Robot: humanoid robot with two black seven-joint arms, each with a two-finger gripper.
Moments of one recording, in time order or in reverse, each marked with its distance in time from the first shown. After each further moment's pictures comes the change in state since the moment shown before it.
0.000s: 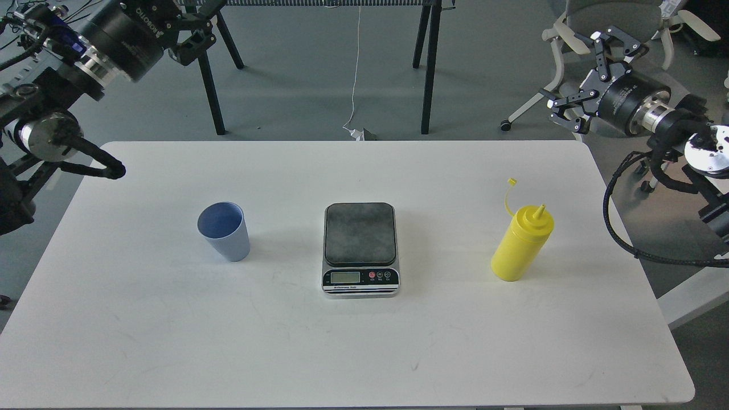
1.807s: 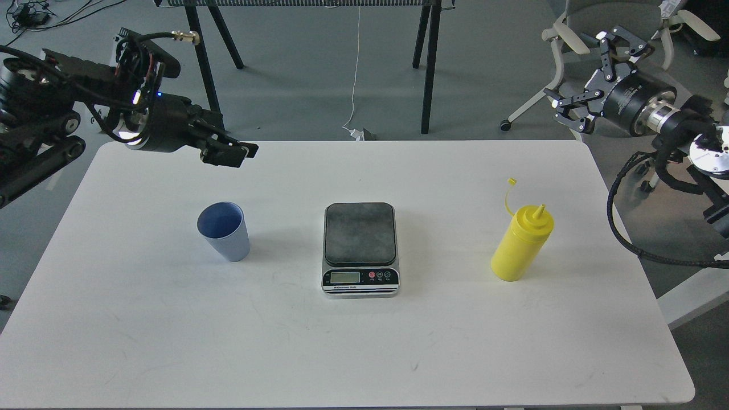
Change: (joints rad) left arm -0.227 0.089 0.392 -0.185 1.705 0.000 0.000; right arm -0.006 -0.010 0.005 0.002 0.000 0.000 0.000
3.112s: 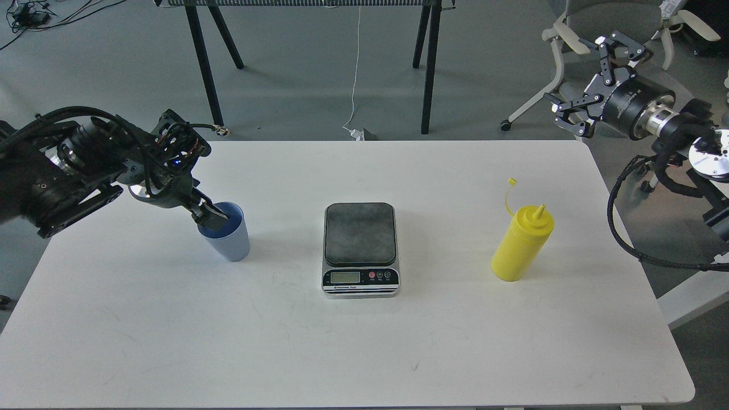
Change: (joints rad) left arm 0.038 -0.207 0.298 0.327 0.001 0.000 0.000; right arm -0.008 -0.002 -0.005 -0.002 0.000 0.000 0.000
